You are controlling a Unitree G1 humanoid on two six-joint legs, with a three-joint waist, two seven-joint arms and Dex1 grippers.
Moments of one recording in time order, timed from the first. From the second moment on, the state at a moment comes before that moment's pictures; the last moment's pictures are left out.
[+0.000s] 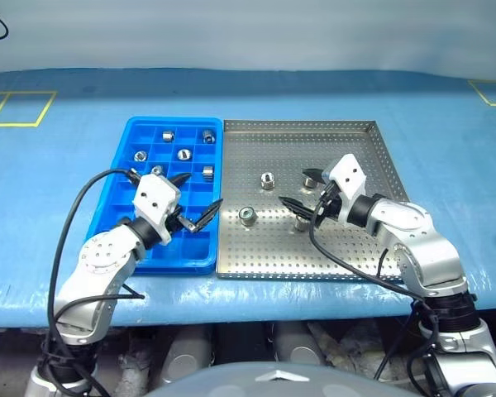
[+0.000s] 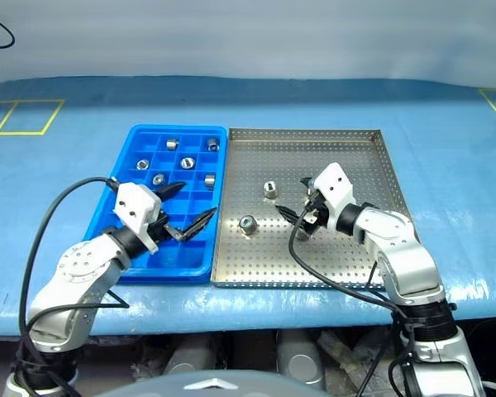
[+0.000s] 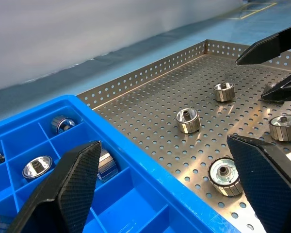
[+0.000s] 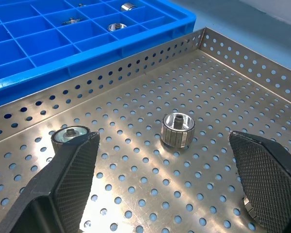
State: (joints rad) left arm -0.04 0.47 -0.02 -0.55 -0.30 0.51 -0.49; right arm -0.25 -0.54 0.04 -0.28 0.29 0.54 0.70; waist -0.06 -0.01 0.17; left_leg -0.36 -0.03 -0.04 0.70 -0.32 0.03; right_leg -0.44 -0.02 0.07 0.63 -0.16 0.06
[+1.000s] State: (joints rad) left arm -0.22 0.52 -0.11 -0.50 -0.31 0.64 -0.53; right arm -0.21 -0.54 0.04 -0.32 0.29 0.48 0.70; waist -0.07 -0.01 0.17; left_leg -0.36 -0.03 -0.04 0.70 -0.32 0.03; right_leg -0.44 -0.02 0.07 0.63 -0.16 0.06
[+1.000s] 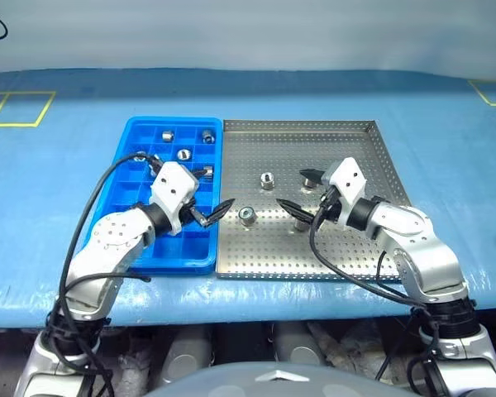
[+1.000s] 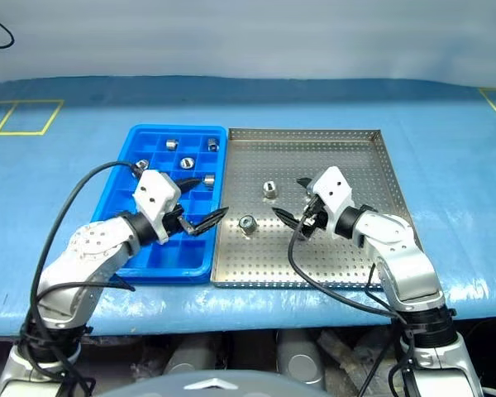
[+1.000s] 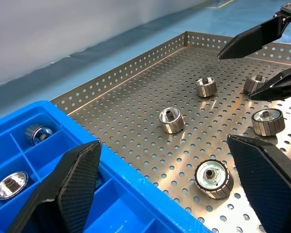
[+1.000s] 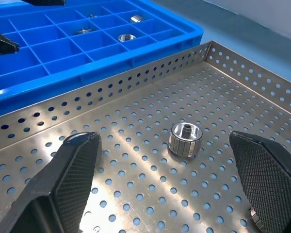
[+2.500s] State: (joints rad) left arm -0.66 0.51 -0.56 -0.08 -0.01 0.77 -0.83; right arm -0.14 -0.50 0.03 -0.40 0.28 0.44 0.64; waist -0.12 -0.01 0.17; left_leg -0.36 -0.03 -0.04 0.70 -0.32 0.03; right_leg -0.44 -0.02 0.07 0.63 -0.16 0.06
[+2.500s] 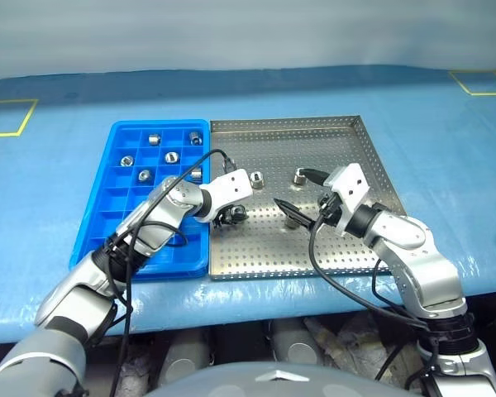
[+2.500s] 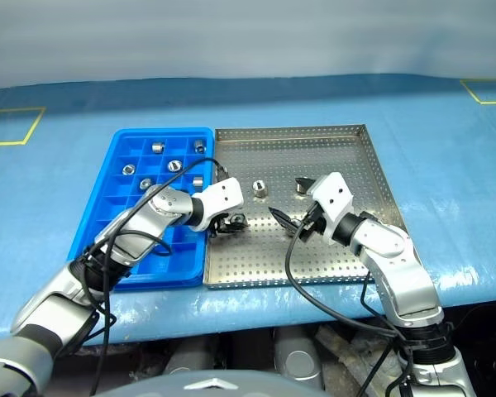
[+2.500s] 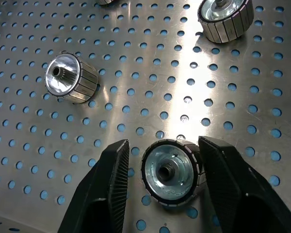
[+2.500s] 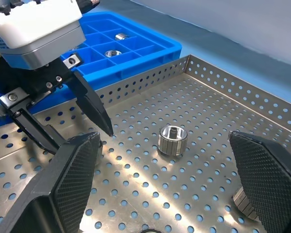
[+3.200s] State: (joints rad) left arm -0.66 0.51 -0.56 -0.08 0.02 0.75 -0.88; right arm -0.14 -0.48 0.03 -0.40 0.28 0.42 0.63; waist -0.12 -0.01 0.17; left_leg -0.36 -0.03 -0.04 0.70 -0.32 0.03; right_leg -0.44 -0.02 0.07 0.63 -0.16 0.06
